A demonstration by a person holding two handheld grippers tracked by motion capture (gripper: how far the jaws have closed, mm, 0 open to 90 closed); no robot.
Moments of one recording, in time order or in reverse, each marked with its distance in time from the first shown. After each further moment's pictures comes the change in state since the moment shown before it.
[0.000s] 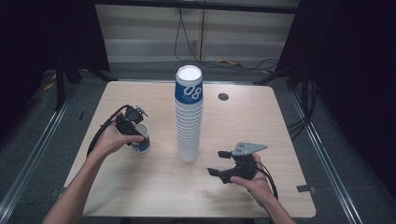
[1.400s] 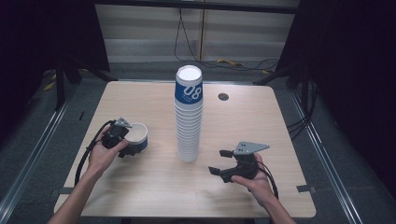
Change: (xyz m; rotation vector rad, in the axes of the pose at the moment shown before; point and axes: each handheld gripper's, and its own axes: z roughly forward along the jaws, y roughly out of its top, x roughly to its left) left arm 0.004 -0.070 0.018 -0.254 -0.042 -0.109; right arm -0.001 0.001 -0.003 -0.012 -0.015 0.012
